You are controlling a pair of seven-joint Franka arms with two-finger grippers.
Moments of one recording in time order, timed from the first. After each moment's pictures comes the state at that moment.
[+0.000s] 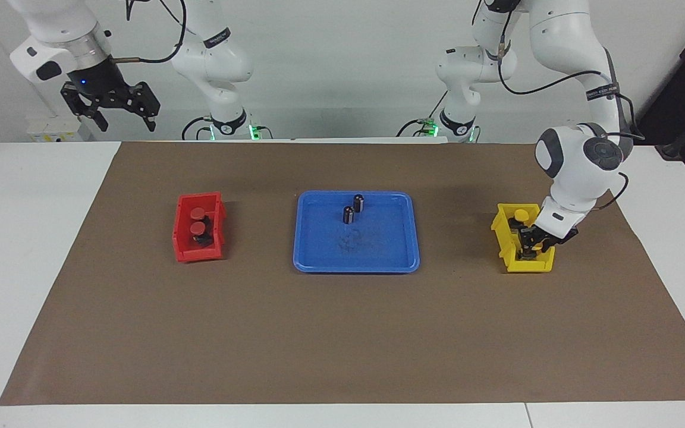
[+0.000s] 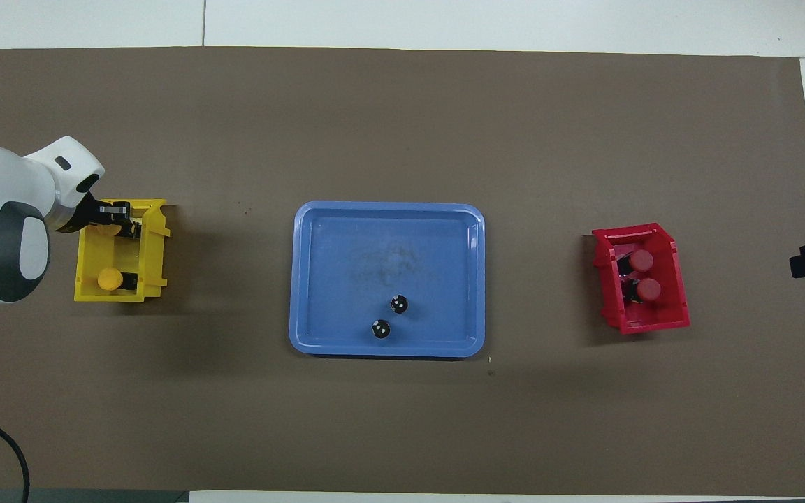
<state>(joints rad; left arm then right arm) -0.07 0.18 0.05 -2.05 0.06 2.28 0.02 -0.18 -0.16 0.09 -1.65 -0.02 1.43 -0.09</state>
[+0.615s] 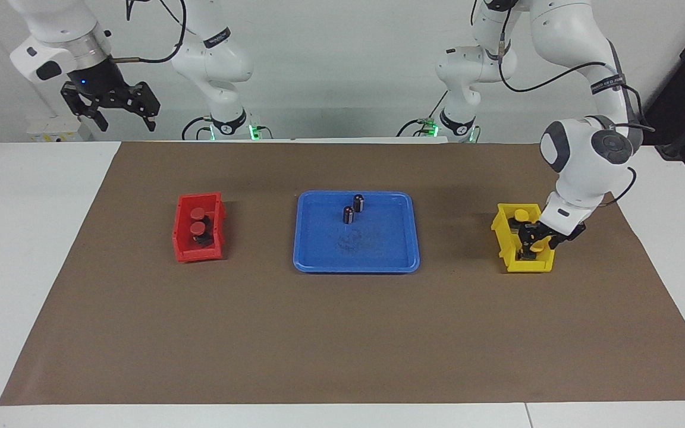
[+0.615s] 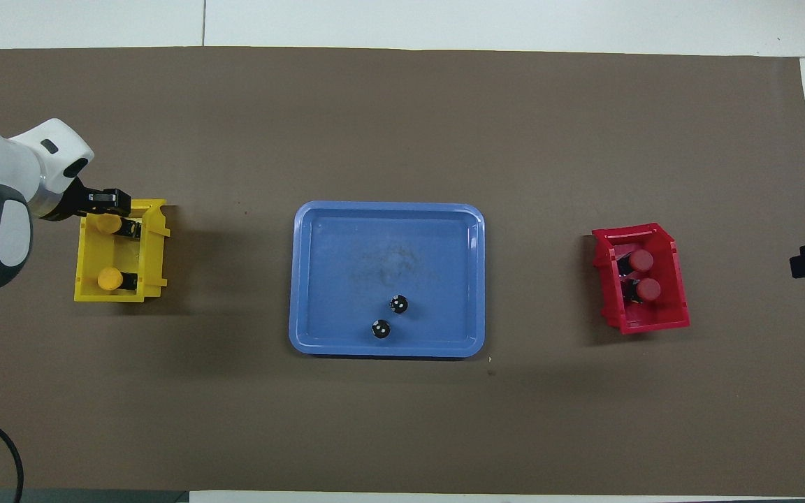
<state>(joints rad) -0.07 0.16 0.04 -1.92 0.06 2.11 0.02 -0.18 -0.16 0.09 -1.65 -0.02 1.43 -0.09</state>
